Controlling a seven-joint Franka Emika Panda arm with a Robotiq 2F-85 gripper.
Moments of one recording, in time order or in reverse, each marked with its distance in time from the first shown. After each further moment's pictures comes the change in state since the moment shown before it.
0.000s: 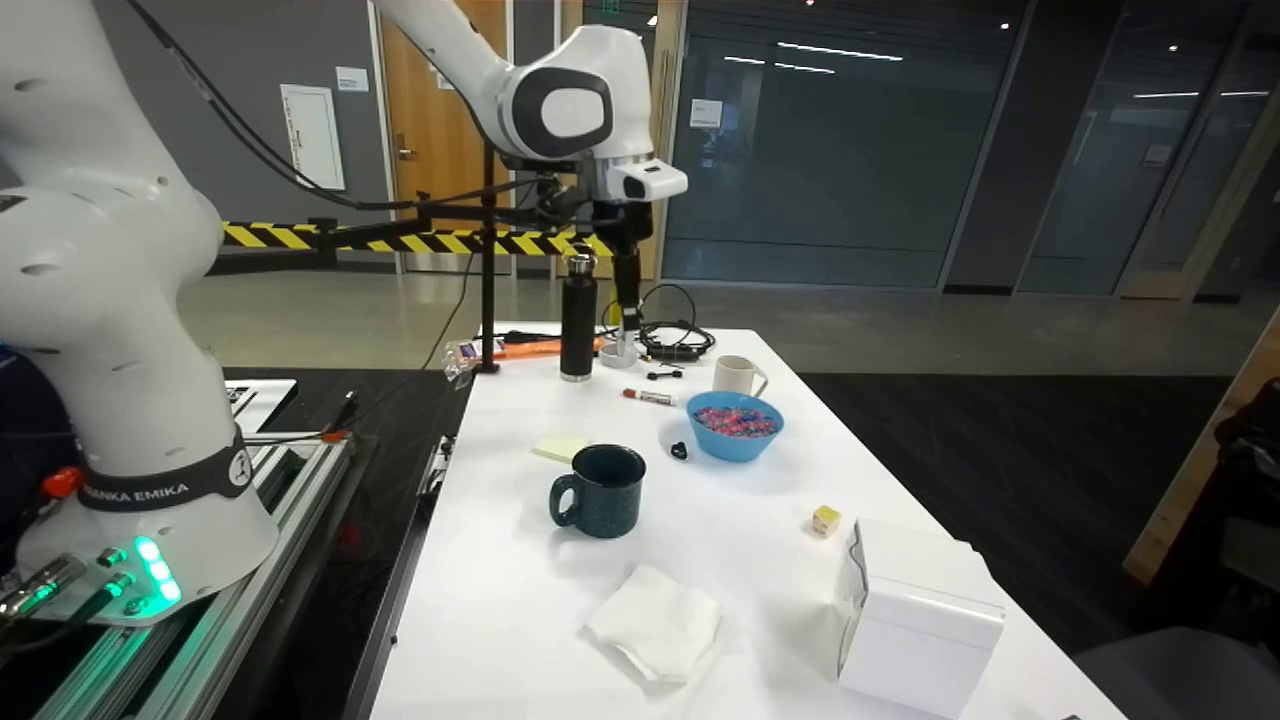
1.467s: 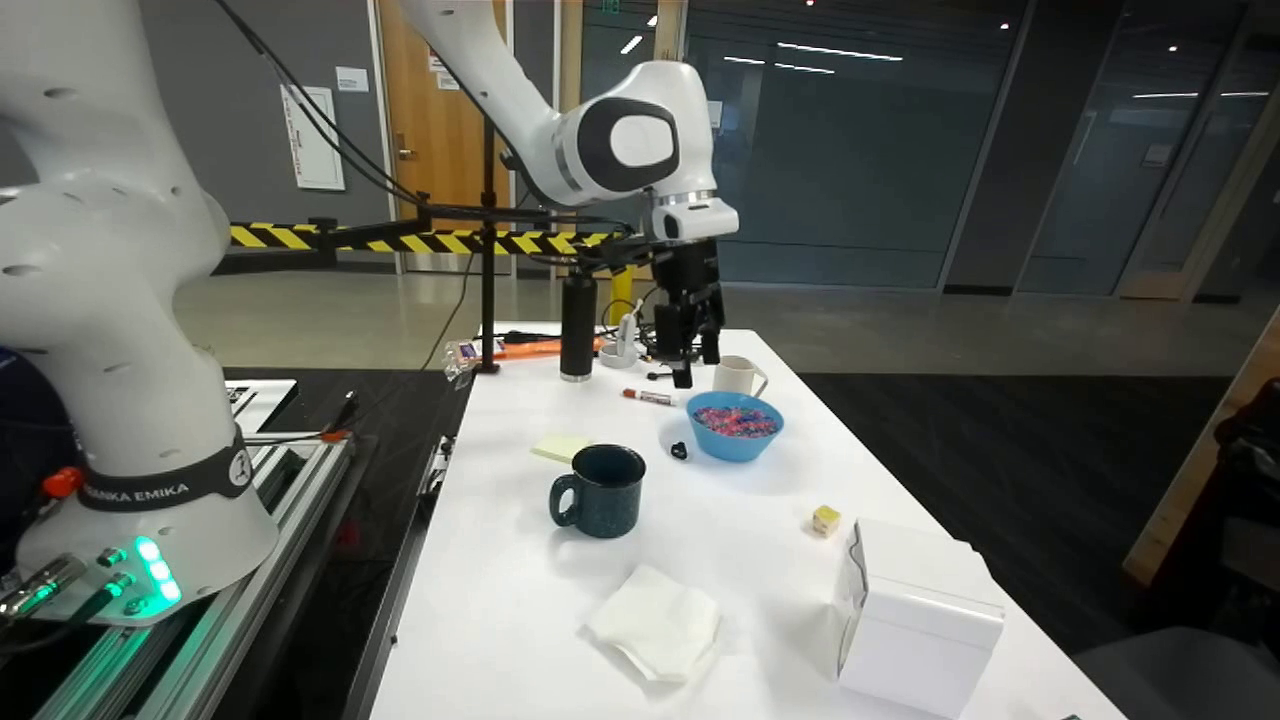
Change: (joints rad) arm -0.068 0.163 -0.140 0.102 -0.356 0.024 0.563
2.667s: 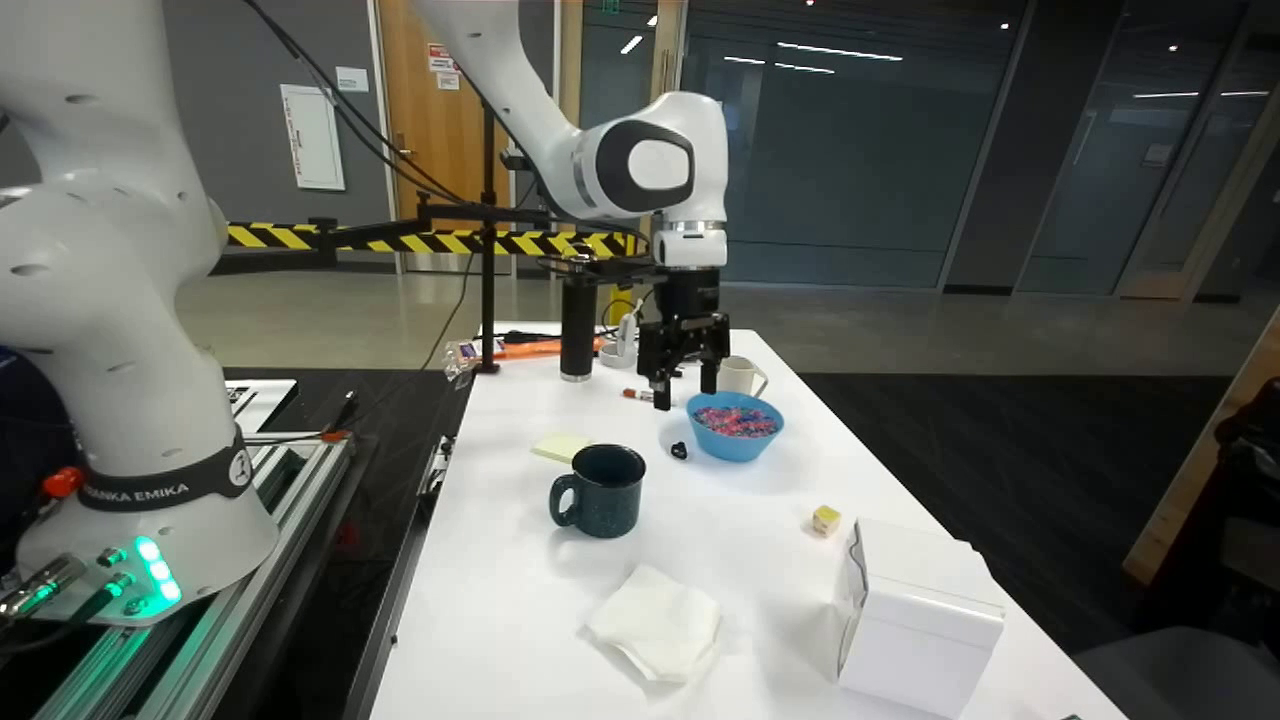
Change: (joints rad) arm 0.031 0.079 -0.031 0.052 0.034 -0.107 0.227
